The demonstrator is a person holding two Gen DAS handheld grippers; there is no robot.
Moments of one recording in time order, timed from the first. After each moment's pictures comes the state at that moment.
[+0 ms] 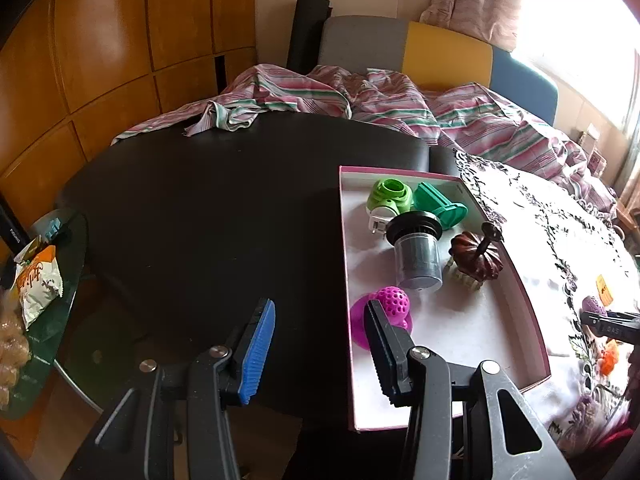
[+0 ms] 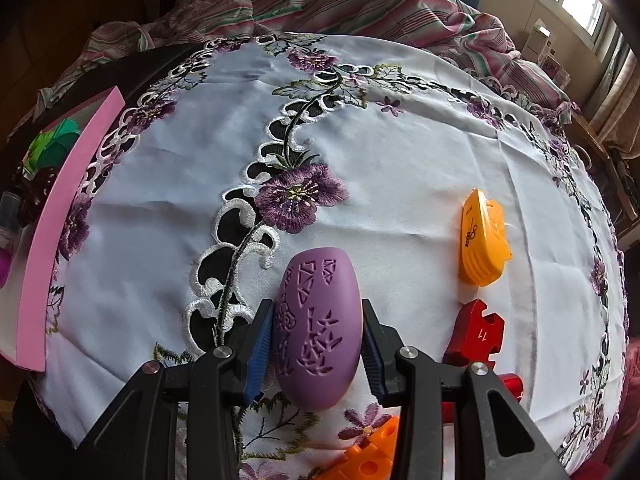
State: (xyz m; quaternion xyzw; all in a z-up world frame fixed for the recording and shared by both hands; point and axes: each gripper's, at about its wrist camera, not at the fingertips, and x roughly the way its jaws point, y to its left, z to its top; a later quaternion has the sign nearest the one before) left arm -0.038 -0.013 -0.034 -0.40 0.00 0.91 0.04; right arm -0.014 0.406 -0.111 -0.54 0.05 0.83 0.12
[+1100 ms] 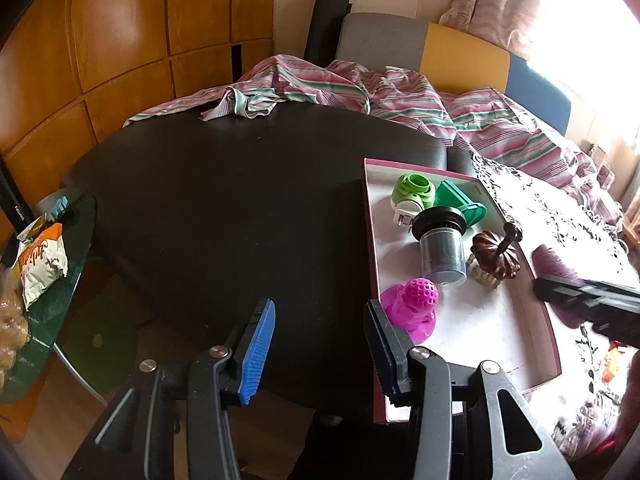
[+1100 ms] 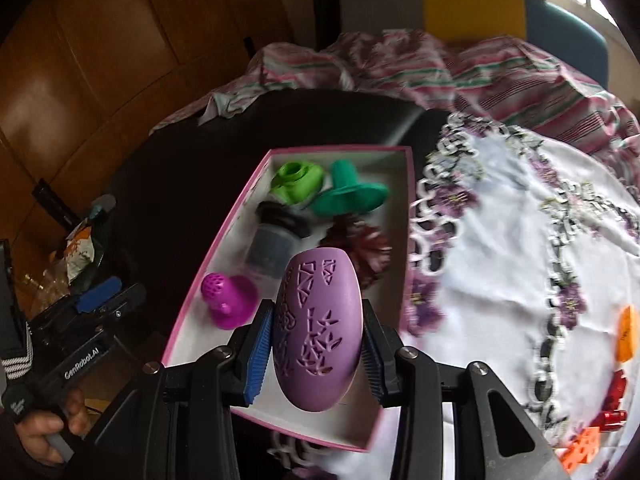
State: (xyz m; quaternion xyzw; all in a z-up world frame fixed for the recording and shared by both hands) left arm -0.036 -0.036 -0.043 -0.41 -0.03 0.91 0.03; right arm -0.063 0.185 -0.048 -0.49 0.06 0.87 -0.10
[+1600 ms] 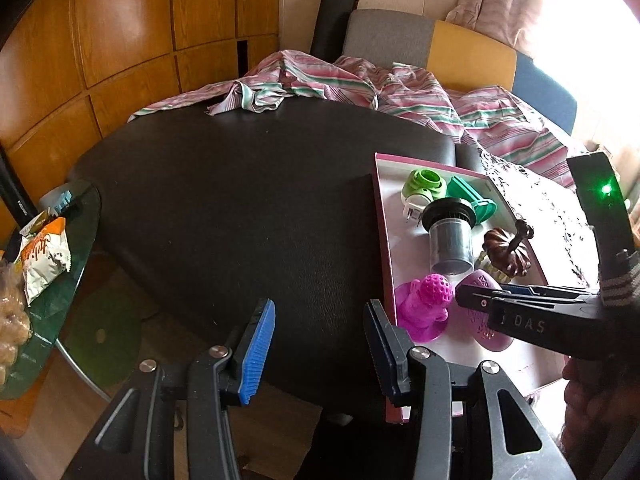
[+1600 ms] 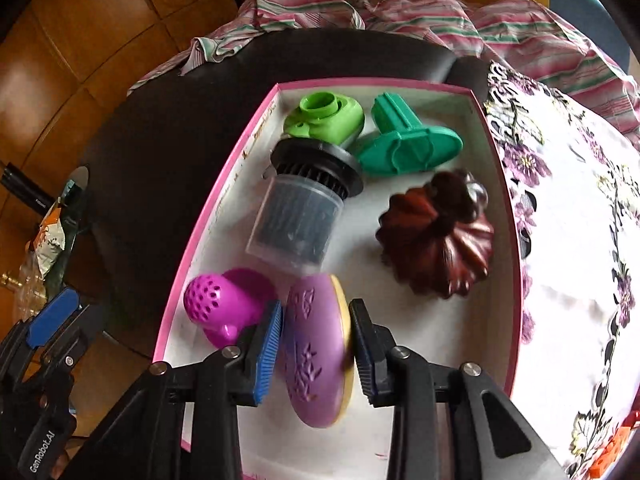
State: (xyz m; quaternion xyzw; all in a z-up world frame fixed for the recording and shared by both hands) left arm -0.036 -0.042 -0.050 -0.42 -0.03 0.91 0.02; right arm -0.105 0.143 -0.098 -0.54 0.06 0.84 -0.09
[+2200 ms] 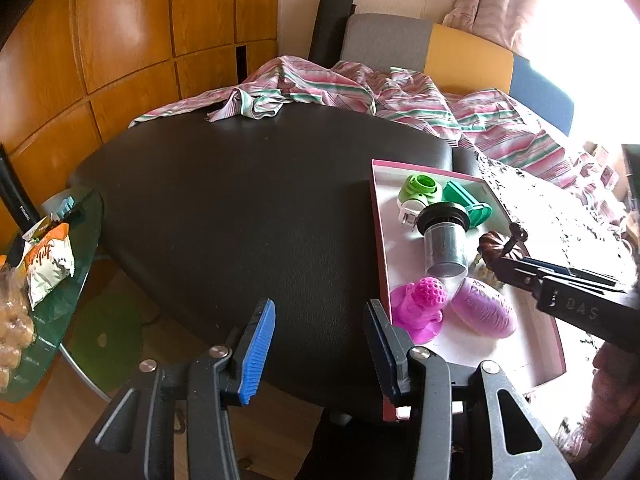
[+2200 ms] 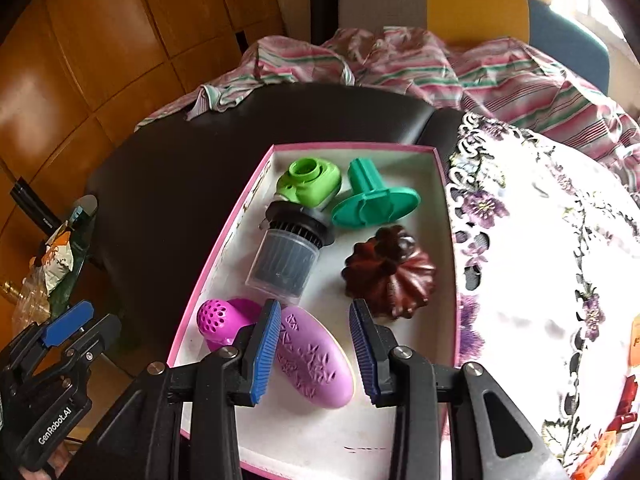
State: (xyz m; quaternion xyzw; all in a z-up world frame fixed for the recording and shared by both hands) left arm -0.035 -0.039 -0.043 -0.41 -0.02 0.91 0.02; right arm -0.084 0.165 -0.057 -0.46 0.05 0.88 -0.07
